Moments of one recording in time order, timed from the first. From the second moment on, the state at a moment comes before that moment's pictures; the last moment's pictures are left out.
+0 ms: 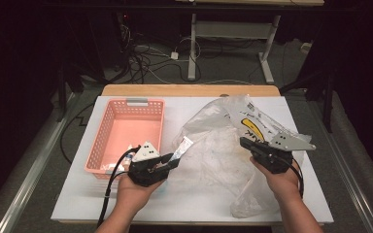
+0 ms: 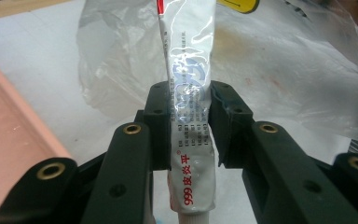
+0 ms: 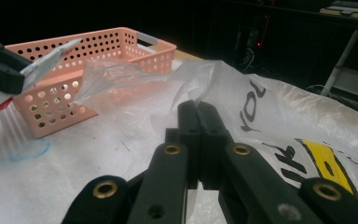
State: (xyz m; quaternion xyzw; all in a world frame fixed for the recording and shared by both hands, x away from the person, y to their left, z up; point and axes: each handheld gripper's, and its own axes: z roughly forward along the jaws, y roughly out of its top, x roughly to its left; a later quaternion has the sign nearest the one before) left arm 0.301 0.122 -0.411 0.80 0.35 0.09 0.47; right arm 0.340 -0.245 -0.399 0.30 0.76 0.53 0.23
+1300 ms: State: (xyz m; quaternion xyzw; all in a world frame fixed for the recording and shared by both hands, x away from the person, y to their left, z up) left arm 0.342 0.018 -0.436 0.84 0.32 0.06 0.44; right arm 0.341 -0.246 -0.395 0.29 0.75 0.55 0.22
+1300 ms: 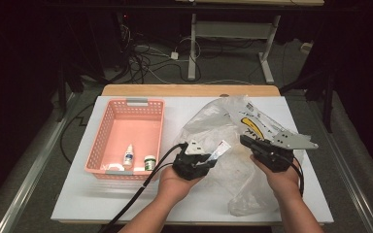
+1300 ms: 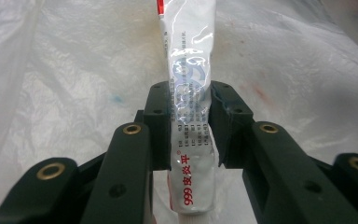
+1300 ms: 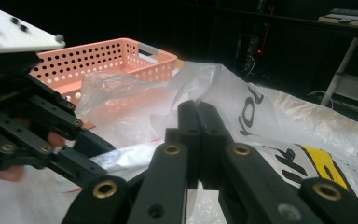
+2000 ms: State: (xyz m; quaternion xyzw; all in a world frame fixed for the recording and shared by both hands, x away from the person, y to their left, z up) left arm 0.388 -0.041 -0.463 0.83 0.34 0.08 0.43; right arm 0.345 -0.249 -0.396 0.30 0.75 0.55 0.22
